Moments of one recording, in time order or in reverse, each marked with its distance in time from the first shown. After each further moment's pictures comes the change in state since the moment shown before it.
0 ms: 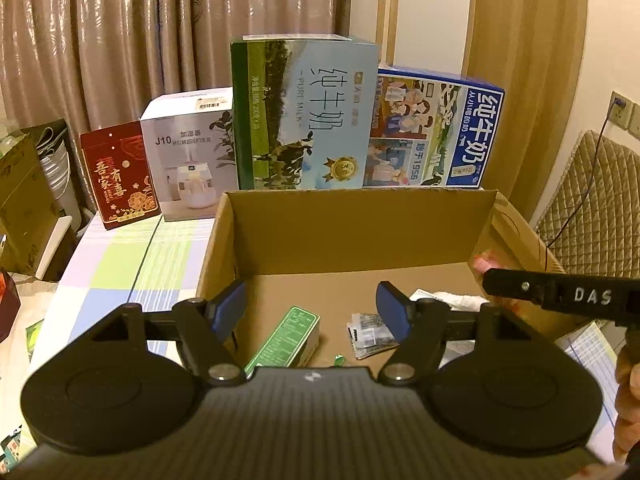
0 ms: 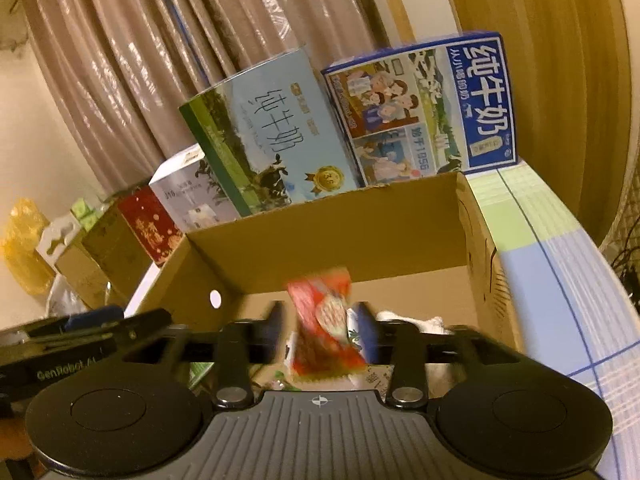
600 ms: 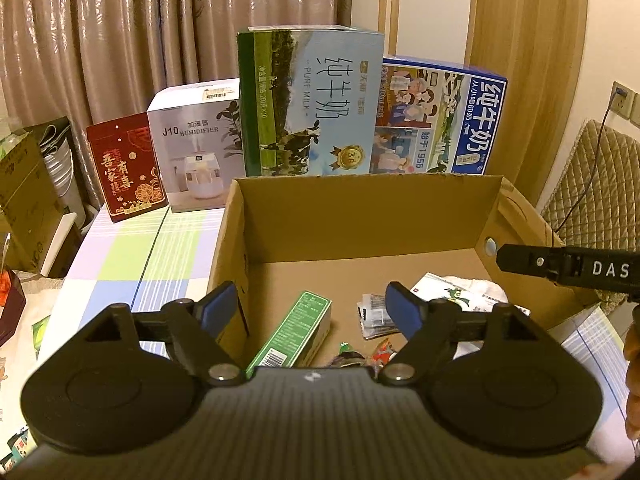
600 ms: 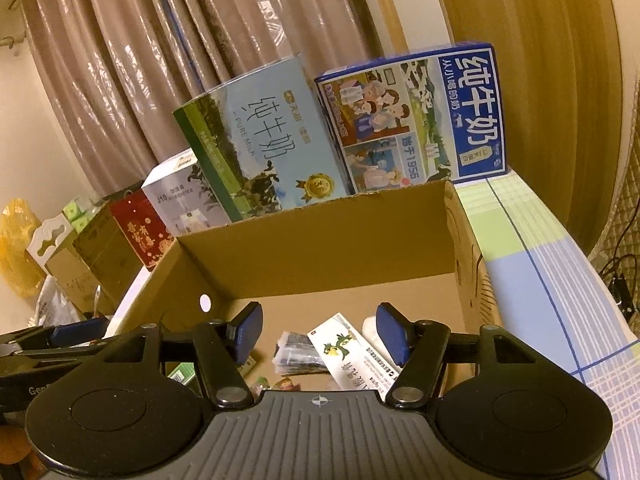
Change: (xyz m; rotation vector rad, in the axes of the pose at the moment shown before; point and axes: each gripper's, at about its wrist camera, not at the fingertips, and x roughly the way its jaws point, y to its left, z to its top) left arm -0.003 0.006 -0.007 0.014 0.019 0.008; right arm -0.005 0.003 -0.002 -0.035 -0.021 -0.036
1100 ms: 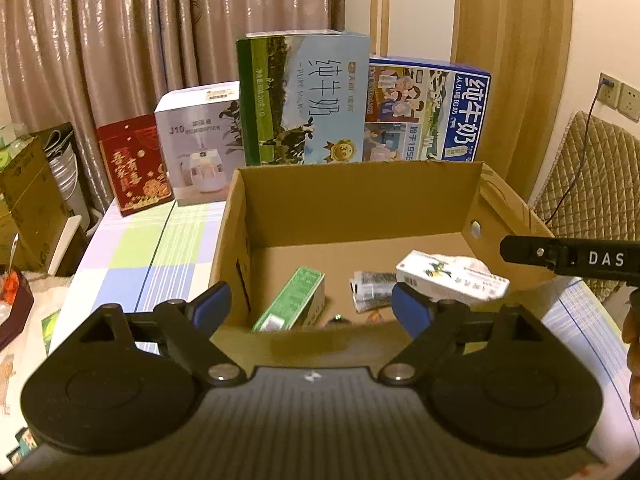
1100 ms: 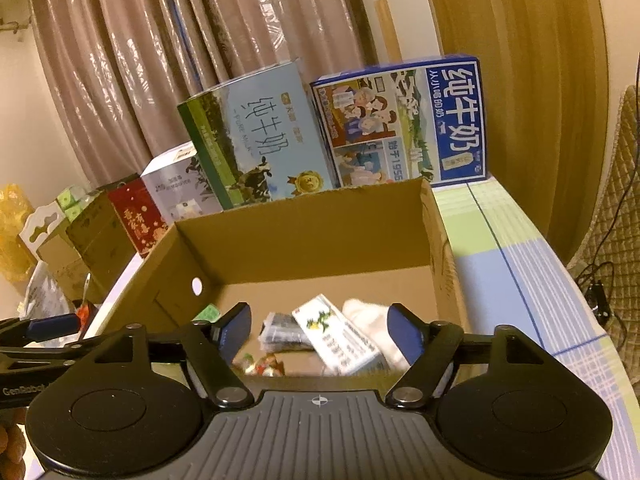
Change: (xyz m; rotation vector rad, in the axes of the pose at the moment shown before) left arm -0.041 -0.008 -0.025 0.012 -0.011 0.006; right arm -0.036 0.002 -0.018 -0.047 -0.008 -0.040
